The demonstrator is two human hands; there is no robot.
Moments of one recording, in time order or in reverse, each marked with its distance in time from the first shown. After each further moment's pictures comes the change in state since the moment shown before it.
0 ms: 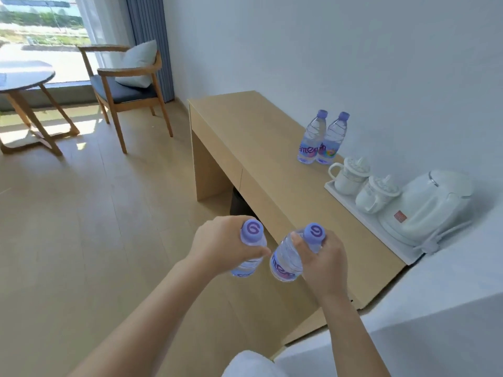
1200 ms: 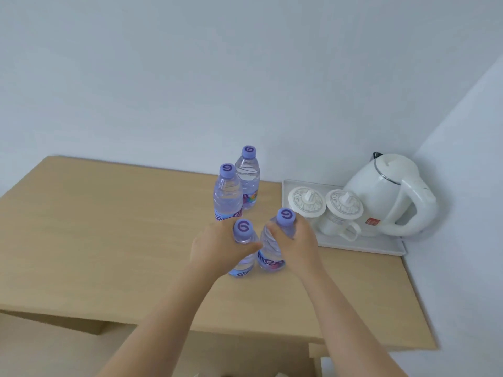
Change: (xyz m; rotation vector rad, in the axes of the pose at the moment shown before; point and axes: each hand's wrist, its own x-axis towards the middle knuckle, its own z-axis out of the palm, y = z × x) left_hand 0.440 0.032 0.063 -0.010 -0.628 0.427; right_hand 0.313 0.044 0.096 0.031 0.547 0.519
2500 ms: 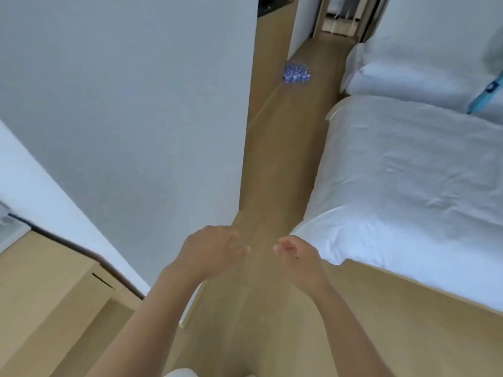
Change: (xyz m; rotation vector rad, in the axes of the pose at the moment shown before) left_hand -0.330 0.274 0.348 0.595 -0.924 1.148; right_hand -0.481 0.169 -0.368 -0.071 0.911 0.781
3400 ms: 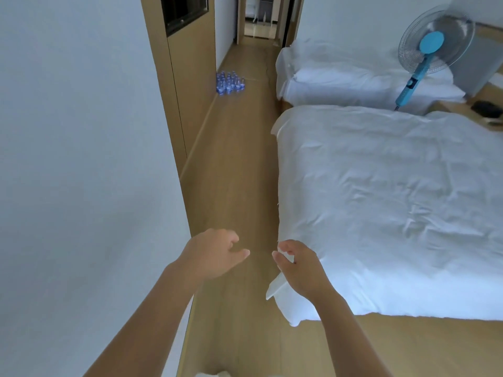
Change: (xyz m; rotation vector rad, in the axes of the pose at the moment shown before) left_hand 0.369 0.079 -0.072 0.075 -0.086 0.308; right_hand 0.301 -0.006 -0.107 -0.141 0.219 0.111
